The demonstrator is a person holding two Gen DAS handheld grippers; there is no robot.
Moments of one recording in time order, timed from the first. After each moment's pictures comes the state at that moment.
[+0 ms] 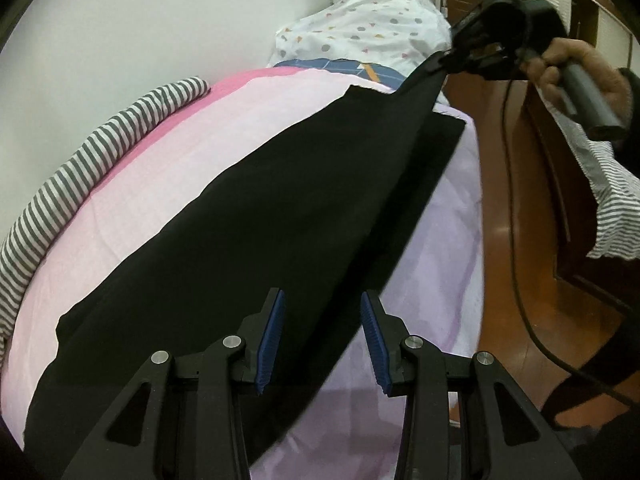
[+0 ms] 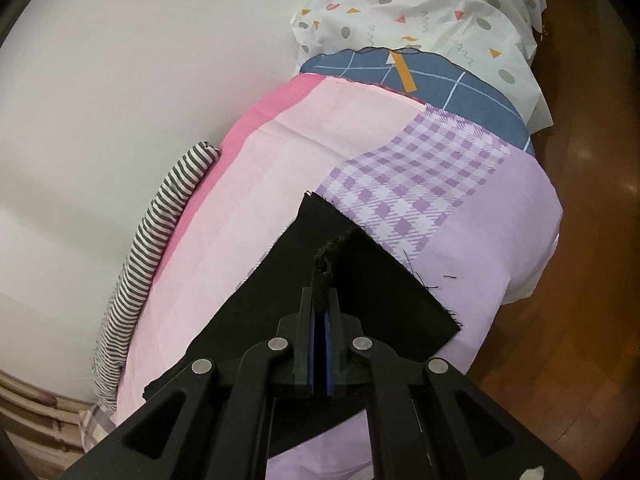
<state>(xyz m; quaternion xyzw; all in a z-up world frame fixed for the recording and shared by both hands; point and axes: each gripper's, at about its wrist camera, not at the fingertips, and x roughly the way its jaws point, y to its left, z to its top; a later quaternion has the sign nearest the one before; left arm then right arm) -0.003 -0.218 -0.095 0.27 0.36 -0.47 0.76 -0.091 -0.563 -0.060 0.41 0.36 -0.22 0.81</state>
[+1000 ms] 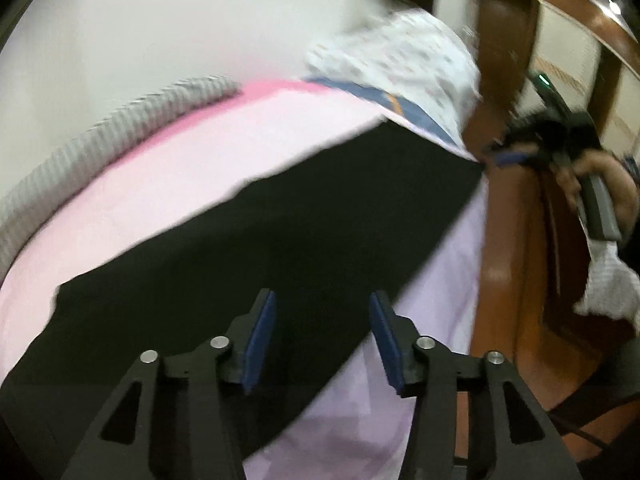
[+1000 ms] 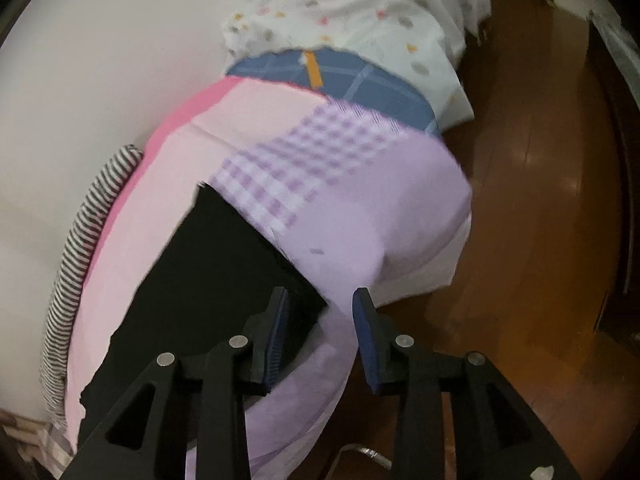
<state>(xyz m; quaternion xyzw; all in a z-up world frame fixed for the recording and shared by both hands) 0.019 -0.191 -0.079 0.17 0.37 -0.45 0.79 -0.142 -0.568 -0.080 0.36 0.39 -0.32 0.78</state>
